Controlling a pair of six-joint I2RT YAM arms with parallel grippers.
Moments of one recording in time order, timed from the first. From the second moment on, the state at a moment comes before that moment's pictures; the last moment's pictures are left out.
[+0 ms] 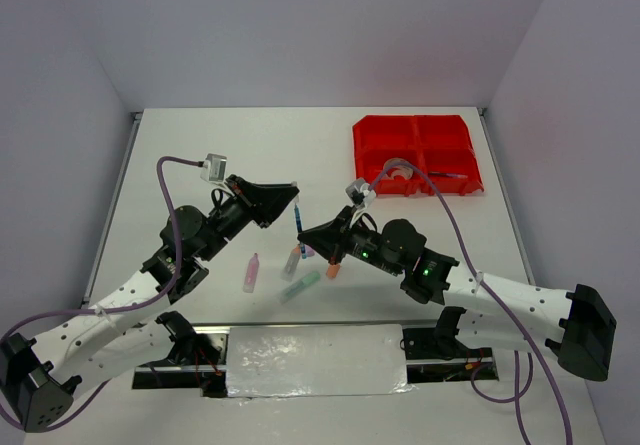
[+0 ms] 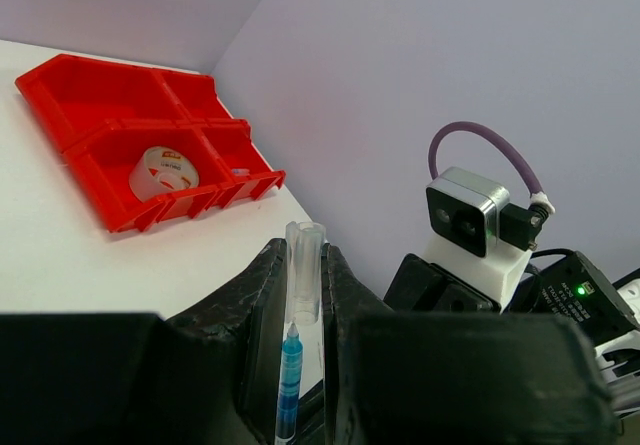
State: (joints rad) left arm -0.73 0.83 0.63 0.41 0.02 -0.74; right arm 1.03 0.96 0.58 0.39 -0.02 0.51
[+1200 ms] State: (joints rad) left arm -0.73 0.82 0.61 0.42 0.03 -0.72; right arm 1.03 0.97 0.62 0.37 0.02 0.48
